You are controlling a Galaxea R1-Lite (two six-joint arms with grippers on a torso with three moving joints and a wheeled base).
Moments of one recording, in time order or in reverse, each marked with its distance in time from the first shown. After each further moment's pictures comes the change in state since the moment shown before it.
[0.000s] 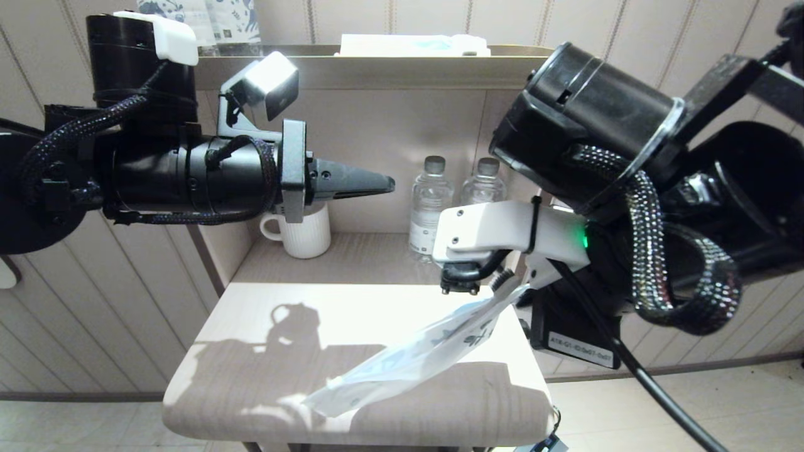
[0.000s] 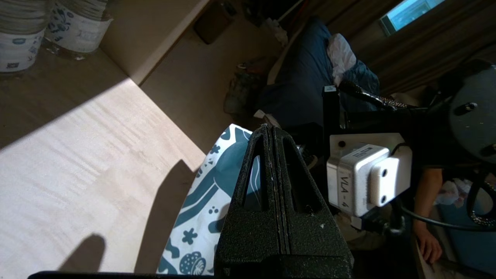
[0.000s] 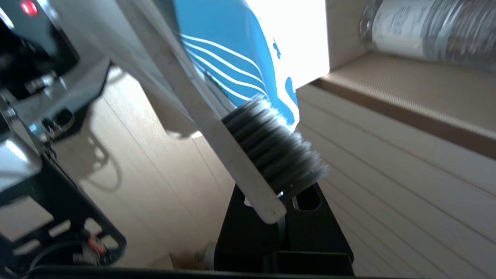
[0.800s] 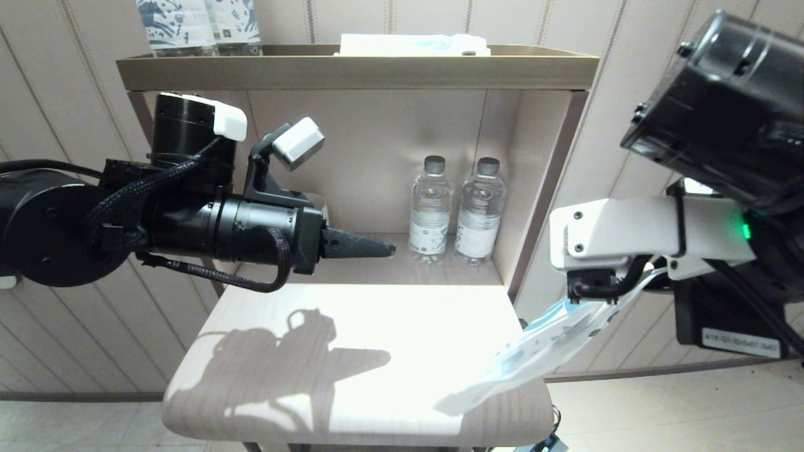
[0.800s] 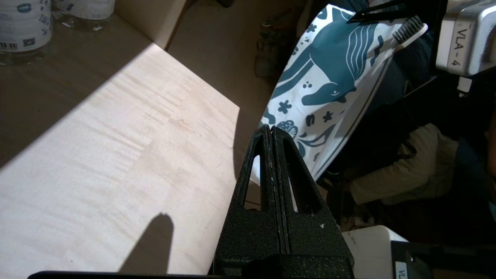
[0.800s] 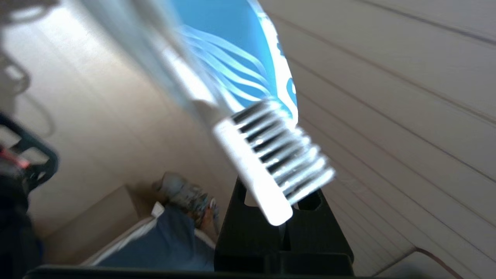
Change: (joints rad) left arm 0.004 0.040 0.110 0.044 -0.039 0.356; right arm -0.040 -0.116 0.003 0.259 -0.228 -0.053
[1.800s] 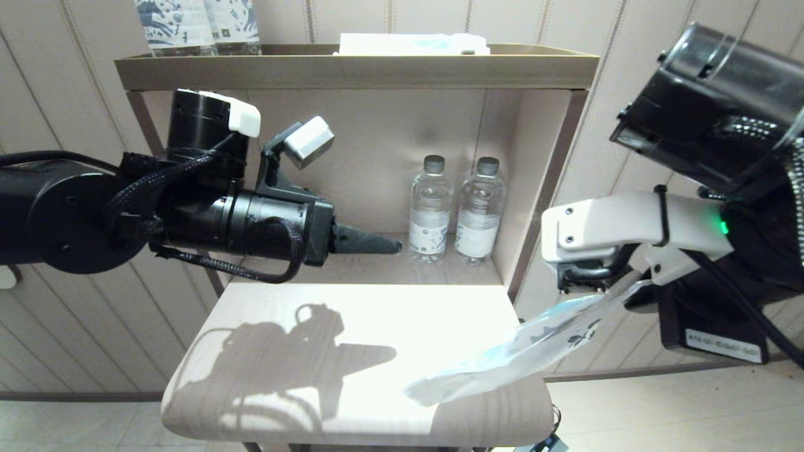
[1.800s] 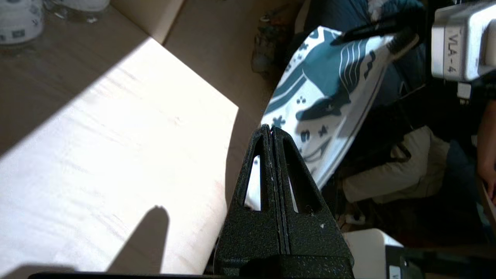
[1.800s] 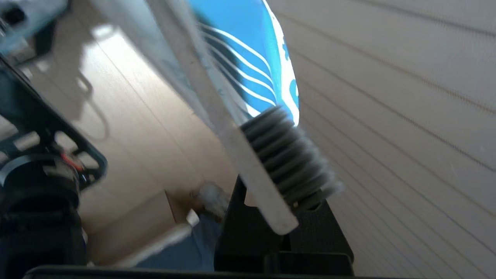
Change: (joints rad) left arm -0.002 0.026 -0.043 0.043 0.004 -0.020; right arm -0.067 0.016 -0.001 -0.015 0.168 0.001
